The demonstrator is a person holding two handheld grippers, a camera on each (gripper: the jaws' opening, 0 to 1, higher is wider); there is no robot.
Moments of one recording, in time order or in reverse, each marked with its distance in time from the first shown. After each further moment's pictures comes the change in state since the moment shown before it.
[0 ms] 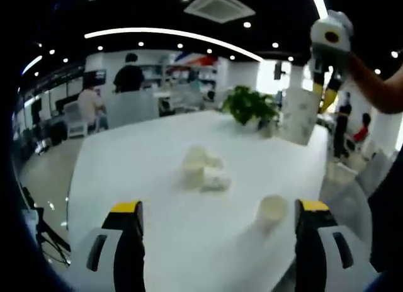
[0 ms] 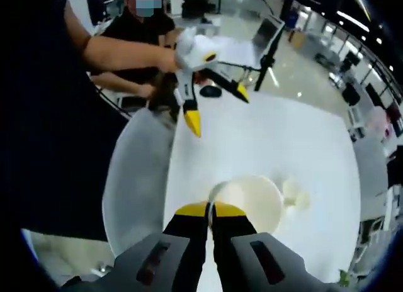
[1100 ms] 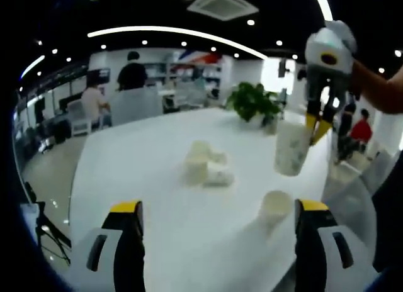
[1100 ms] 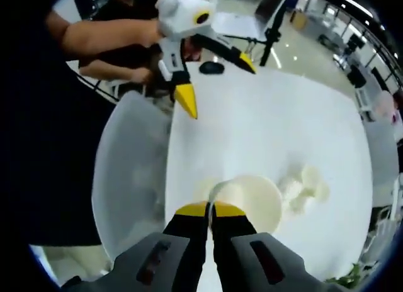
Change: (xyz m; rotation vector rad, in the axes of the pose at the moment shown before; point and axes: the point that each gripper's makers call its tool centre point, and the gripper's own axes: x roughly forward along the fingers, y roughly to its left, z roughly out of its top) left arm 0.000 0.002 -0.007 -0.007 0.001 0.033; right arm 0.065 0.009 -0.024 0.087 0.071 0.049
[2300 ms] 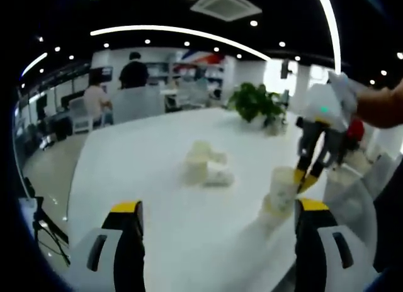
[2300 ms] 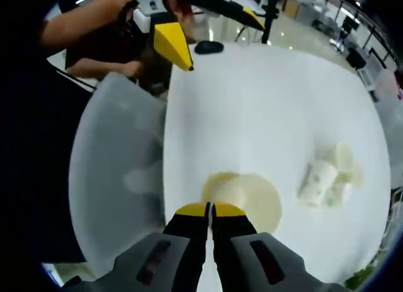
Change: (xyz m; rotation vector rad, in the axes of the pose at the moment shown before) left arm 0.005 -0.002 -0.005 -0.021 -0.003 0.011; right arm 0.090 0.012 -0.030 0.106 0.004 0.035
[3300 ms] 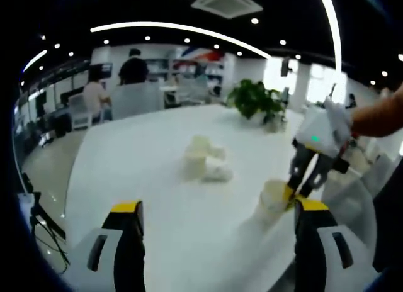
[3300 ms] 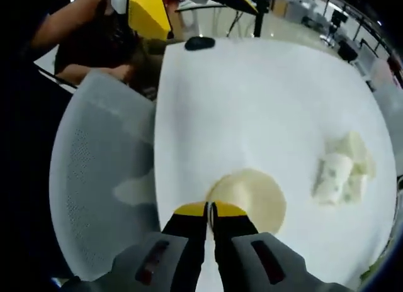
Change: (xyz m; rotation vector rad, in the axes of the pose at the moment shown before) left arm 0.003 -0.003 -0.009 -0.011 0.021 -0.007; right arm 0.042 0.002 -0.007 0.051 -0.040 -0.015
